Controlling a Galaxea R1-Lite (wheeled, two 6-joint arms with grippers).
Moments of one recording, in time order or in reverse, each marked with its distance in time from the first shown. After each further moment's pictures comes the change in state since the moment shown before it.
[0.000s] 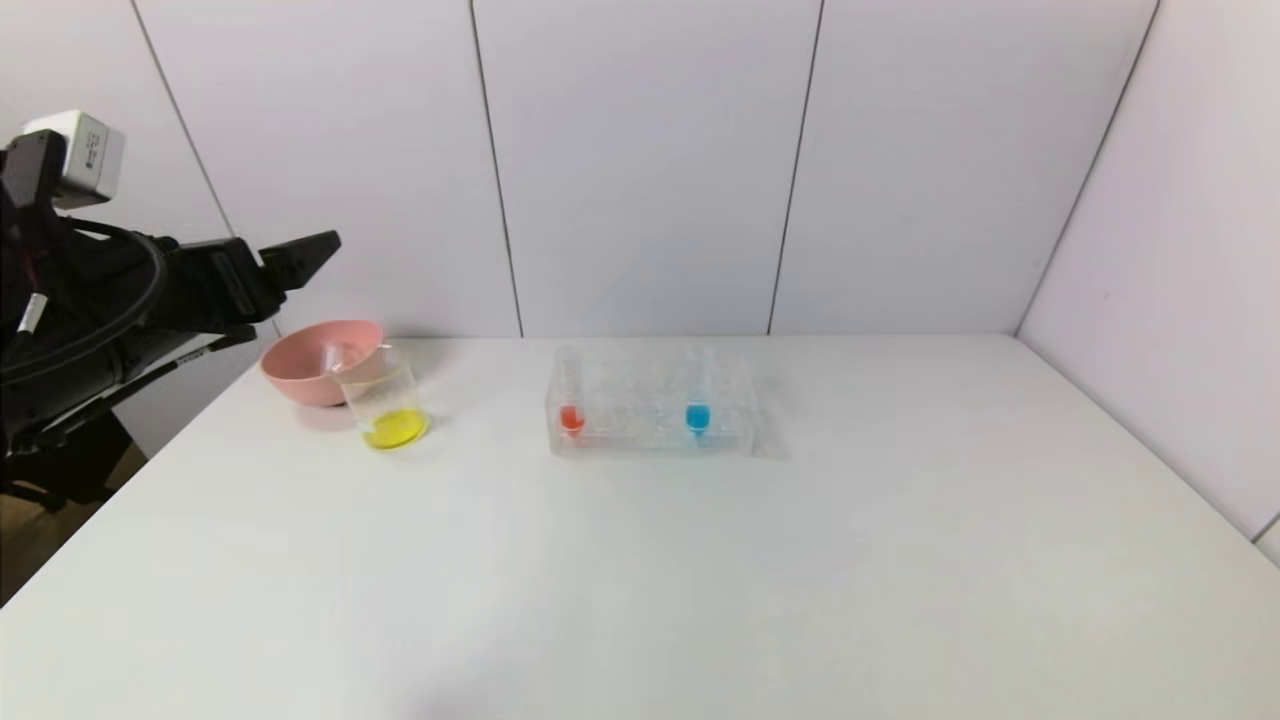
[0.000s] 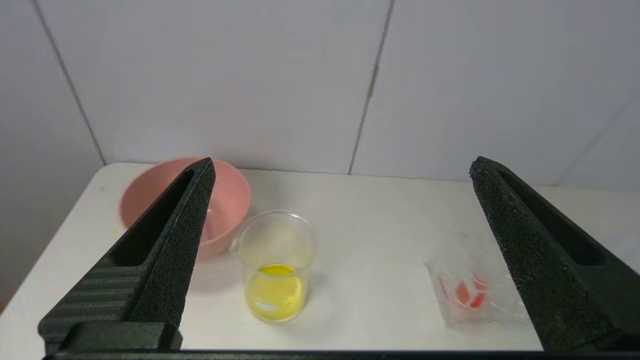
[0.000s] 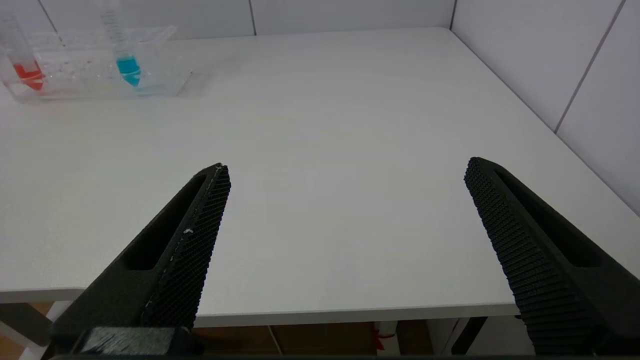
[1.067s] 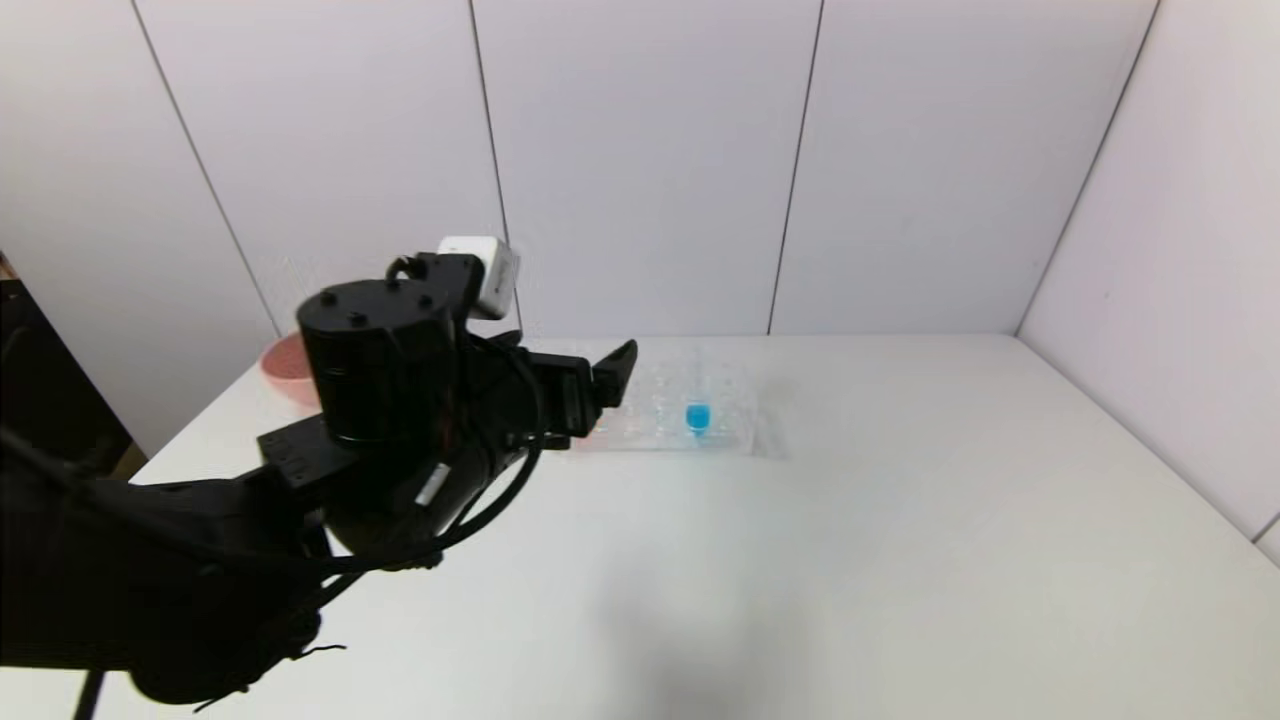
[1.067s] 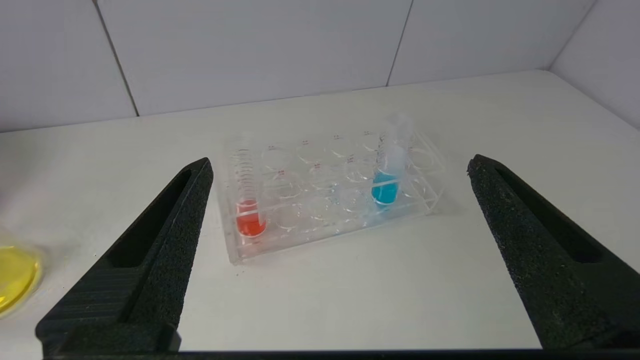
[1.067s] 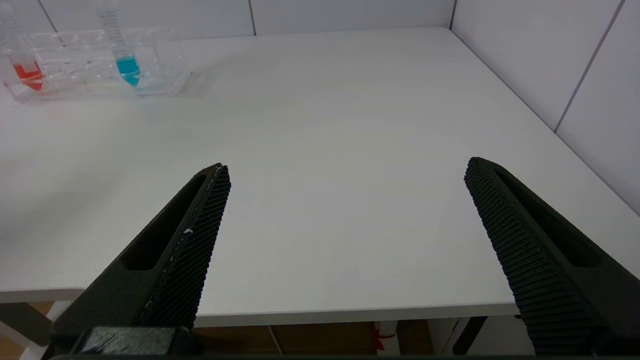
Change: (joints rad) left arm -0.653 0.278 0.003 -0.196 0.368 -0.007; right arm 0.000 0.000 0.000 0.000 0.000 0.000
